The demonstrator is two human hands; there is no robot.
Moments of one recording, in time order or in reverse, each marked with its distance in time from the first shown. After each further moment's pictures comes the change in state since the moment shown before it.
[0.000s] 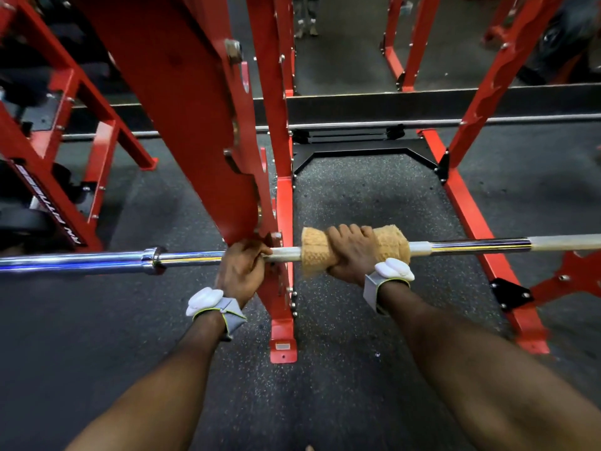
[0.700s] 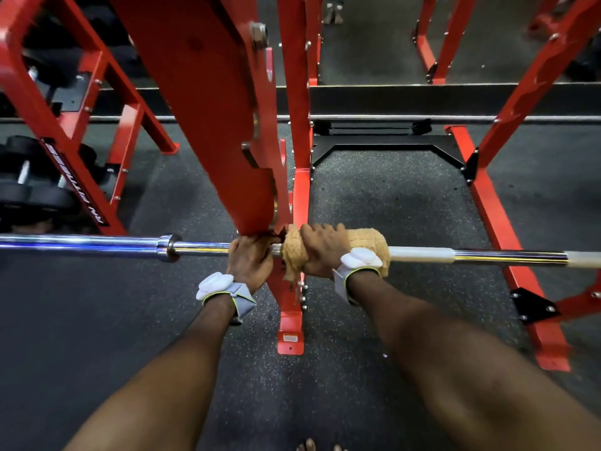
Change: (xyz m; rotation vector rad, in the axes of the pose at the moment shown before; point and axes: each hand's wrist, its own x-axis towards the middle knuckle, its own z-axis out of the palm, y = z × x) left_hand 0.005 -0.006 -0.001 0.263 -0.062 -0.134; right_hand 0.044 -0.071 -0.002 0.088 -0.052 -0.139
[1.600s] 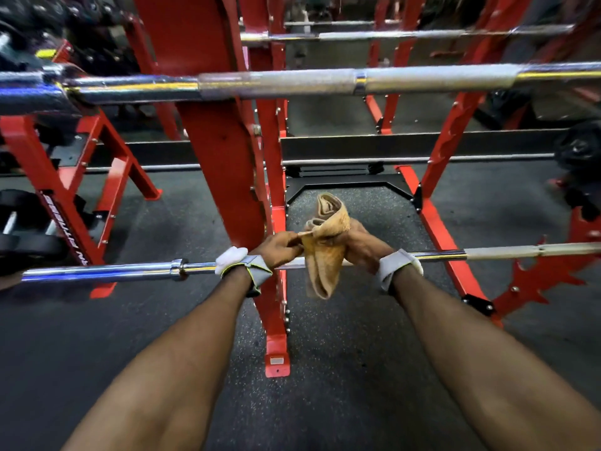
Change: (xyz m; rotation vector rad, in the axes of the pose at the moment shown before) left_hand 0.017 0.129 -0.124 -0.464 -0.531 0.077; right_hand -0.121 0.037 -0.155 1.724 0.014 0.199
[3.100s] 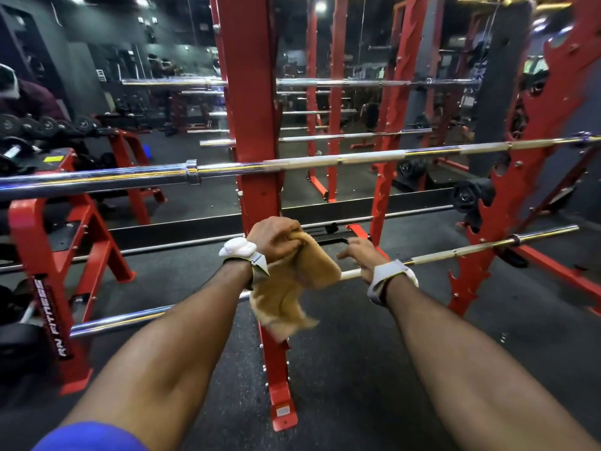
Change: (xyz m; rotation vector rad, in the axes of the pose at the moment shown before) left_hand -0.201 0.072 -0.141 0.531 0.353 0.754; right_hand -0.172 -0.064 0.181 -0.190 0.717 0.010
